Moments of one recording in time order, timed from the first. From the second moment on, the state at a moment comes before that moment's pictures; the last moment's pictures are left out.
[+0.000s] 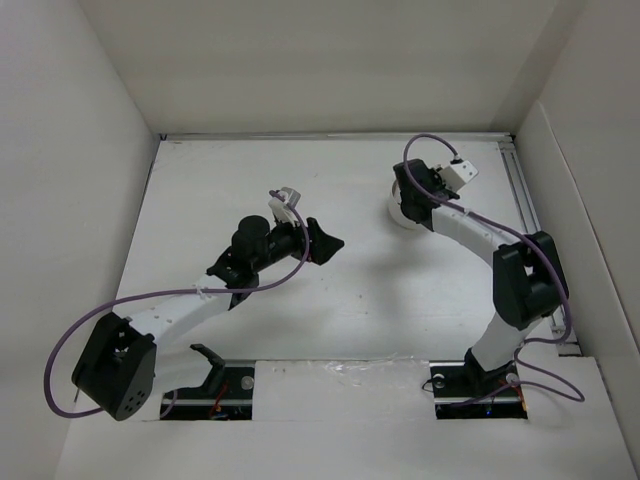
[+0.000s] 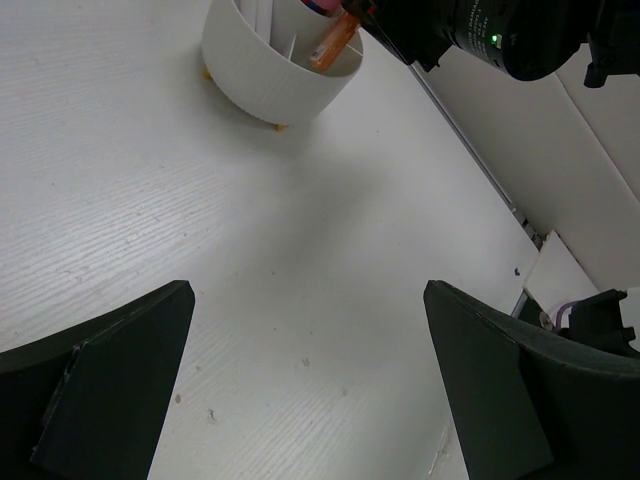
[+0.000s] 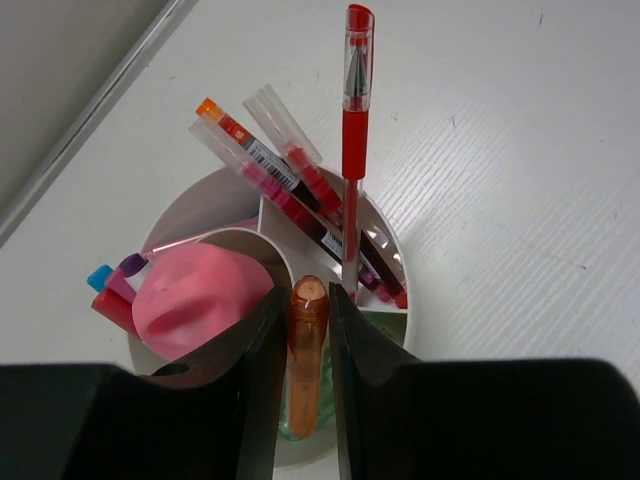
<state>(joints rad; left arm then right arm) -0.60 1.17 0.59 0.40 0.31 -0.52 0.40 1.71 1.22 -0.29 0.95 1.03</state>
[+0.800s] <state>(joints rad) -0.60 1.09 0.53 0.40 0.26 -0.53 0.49 1.42 1.14 -0.34 0.94 1.06</state>
